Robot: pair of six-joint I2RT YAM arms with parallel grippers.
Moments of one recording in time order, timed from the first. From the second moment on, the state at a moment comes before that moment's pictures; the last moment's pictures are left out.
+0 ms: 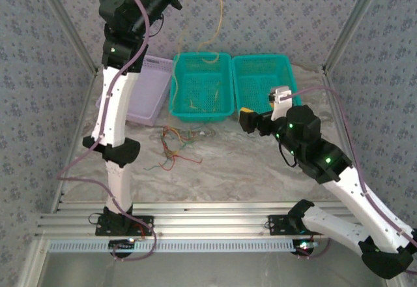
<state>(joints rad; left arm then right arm) -0.44 2.08 2.88 -0.28 0.33 -0.37 0.68 0.86 1.08 -0.48 0.21 0.23</state>
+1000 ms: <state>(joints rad) -0.44 2.48 2.71 -0.43 0.16 -0.27 0.73 0.83 1.02 -0.50 0.22 0.22</state>
